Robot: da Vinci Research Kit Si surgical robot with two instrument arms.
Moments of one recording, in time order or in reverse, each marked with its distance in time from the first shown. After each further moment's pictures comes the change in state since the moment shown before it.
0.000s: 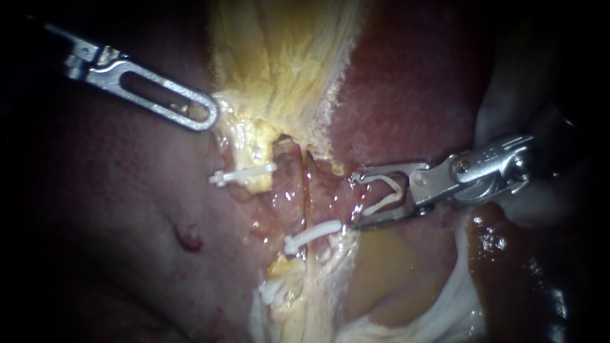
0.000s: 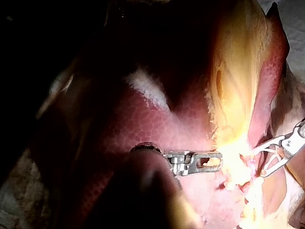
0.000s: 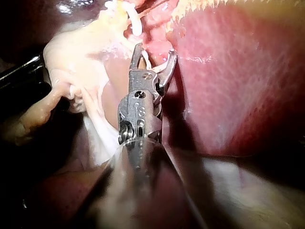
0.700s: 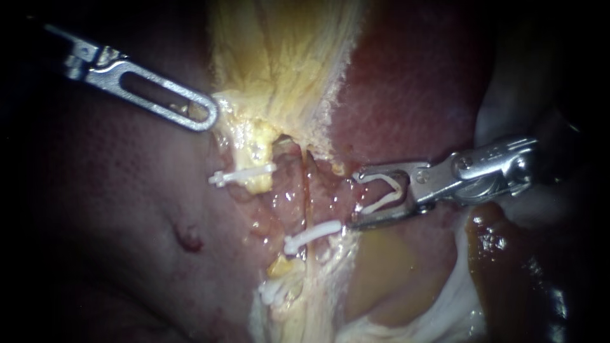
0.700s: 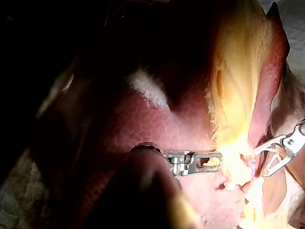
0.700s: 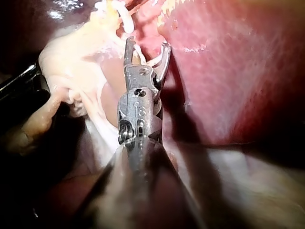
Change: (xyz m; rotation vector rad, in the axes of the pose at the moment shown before) right arm 0.001 0.000 0.000 0.044 0.079 0.103; left arm 0.000 0.000 0.000 0.000 0.000 0.000
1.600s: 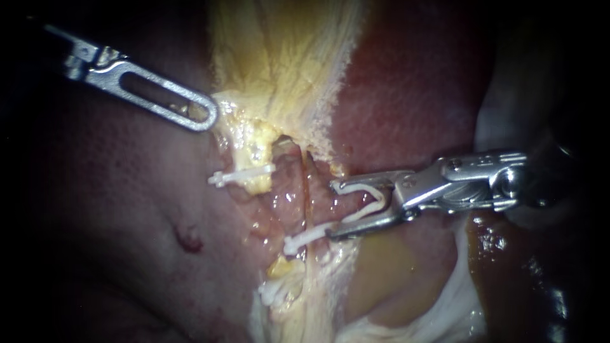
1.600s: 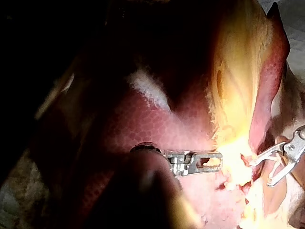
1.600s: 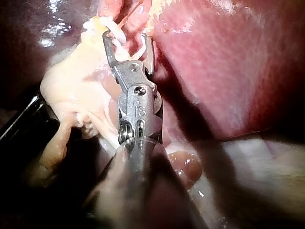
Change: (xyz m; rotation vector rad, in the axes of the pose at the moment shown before) right arm 0.002 -0.001 0.002 0.098 0.078 0.132; left arm 0.000 0.000 0.000 0.000 0.000 0.000
